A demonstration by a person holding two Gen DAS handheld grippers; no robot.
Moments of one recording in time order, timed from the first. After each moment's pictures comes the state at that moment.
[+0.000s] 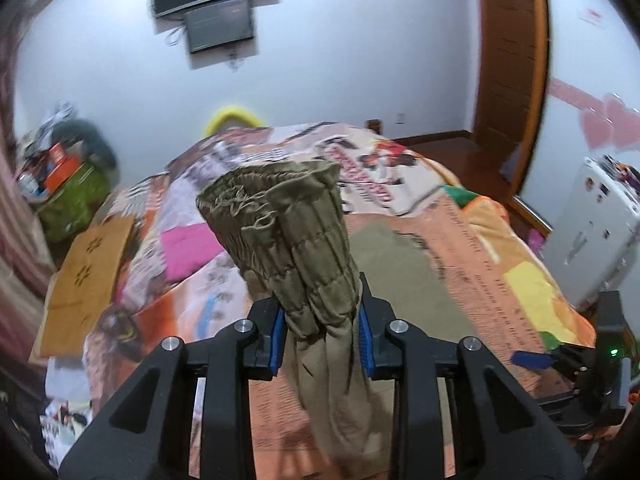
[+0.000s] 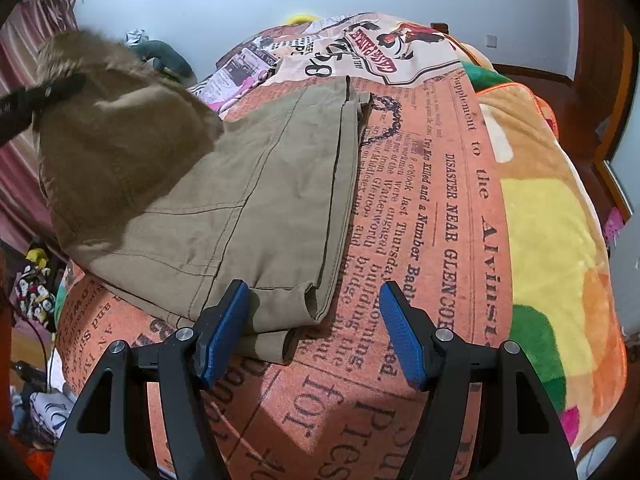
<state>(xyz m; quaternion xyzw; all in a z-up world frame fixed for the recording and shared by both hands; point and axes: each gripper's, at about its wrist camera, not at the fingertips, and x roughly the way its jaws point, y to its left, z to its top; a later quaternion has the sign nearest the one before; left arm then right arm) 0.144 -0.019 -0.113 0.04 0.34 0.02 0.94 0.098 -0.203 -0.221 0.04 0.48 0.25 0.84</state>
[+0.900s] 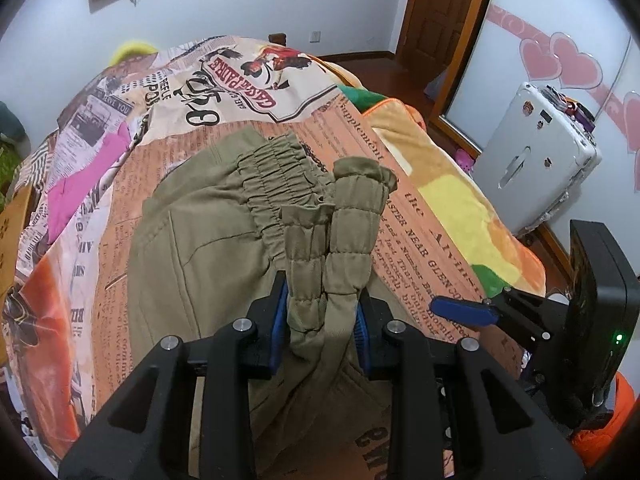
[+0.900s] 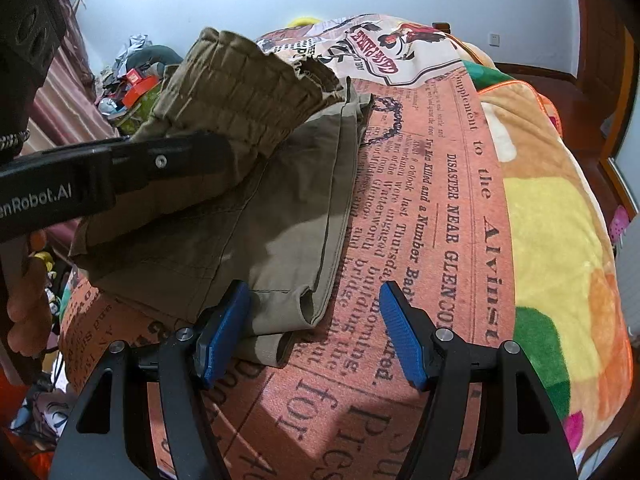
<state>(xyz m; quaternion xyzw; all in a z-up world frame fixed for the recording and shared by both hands) 0.172 -0.106 -0.191 0.02 0.48 -0.12 0.87 0.101 -0.207 -0.222 0.05 0.48 0.26 0.84</state>
